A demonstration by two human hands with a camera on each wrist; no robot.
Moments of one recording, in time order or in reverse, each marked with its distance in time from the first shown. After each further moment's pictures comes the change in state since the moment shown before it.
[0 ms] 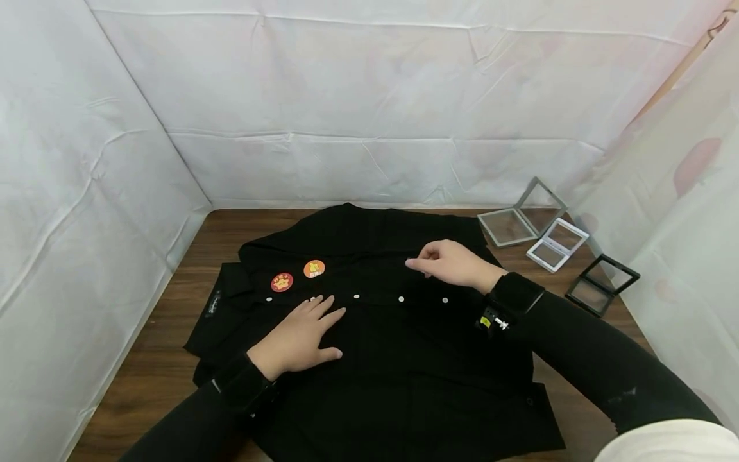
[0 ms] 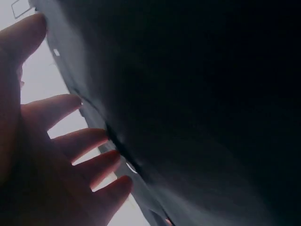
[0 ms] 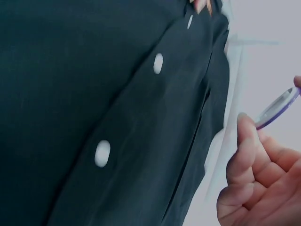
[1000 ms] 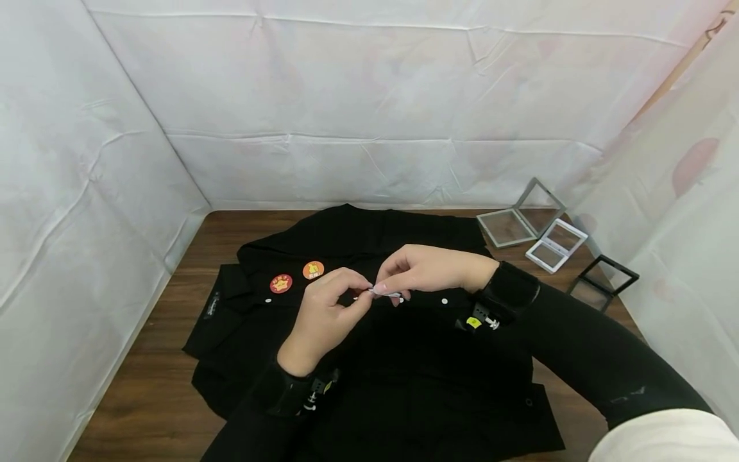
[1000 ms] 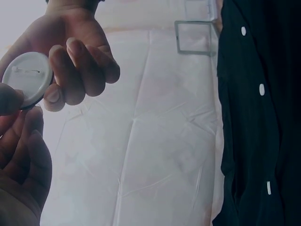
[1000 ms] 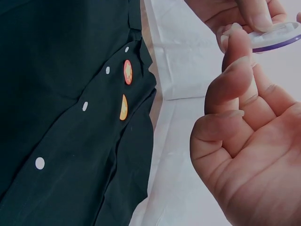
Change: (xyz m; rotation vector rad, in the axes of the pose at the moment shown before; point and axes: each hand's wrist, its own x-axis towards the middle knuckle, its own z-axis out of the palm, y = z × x) left_hand 0.031 0.076 -0.061 -0.531 1.005 0.434; right_hand -0.011 -0.092 -0.008 0.233 -0.446 -0.387
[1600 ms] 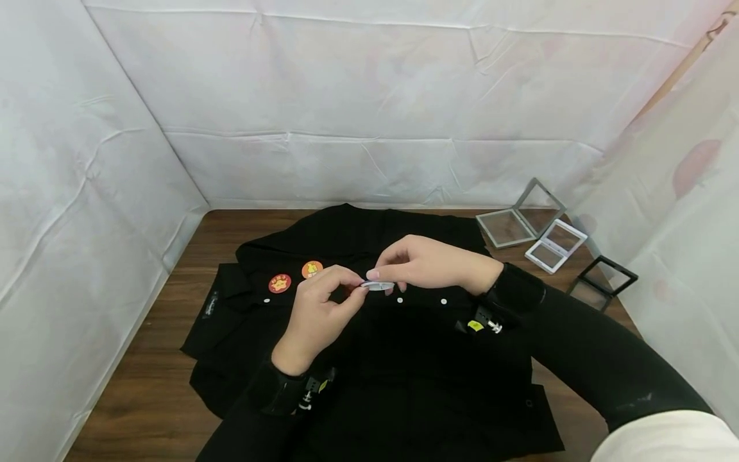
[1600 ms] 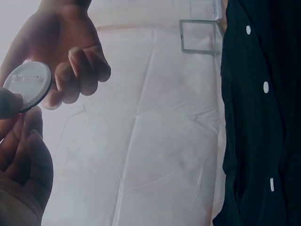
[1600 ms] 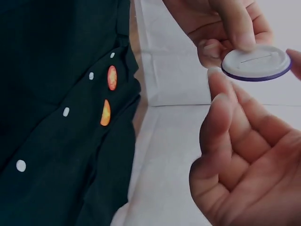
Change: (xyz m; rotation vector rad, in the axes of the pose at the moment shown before) left_hand 0.001 -0.001 -0.007 -0.015 0.042 -0.050; right_hand -0.002 -0.019 -0.001 -0.149 0.162 0.029
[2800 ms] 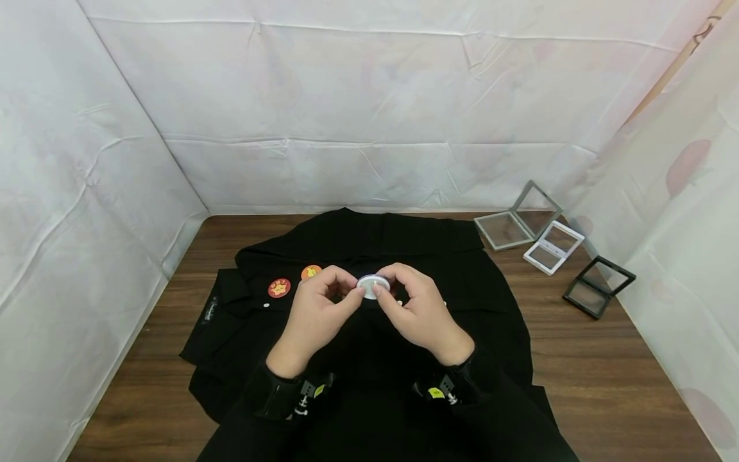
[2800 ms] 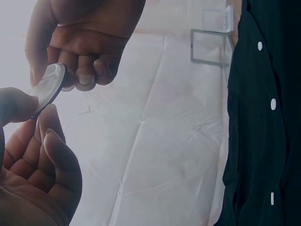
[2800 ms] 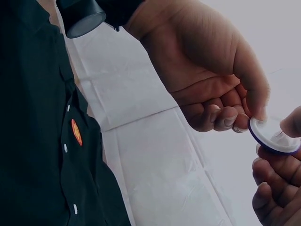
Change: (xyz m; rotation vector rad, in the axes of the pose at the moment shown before) left_hand -0.004 0.005 -0.007 -0.158 -0.084 -0.356; right_hand -0.007 0.026 0.103 -0.049 0.834 -0.391
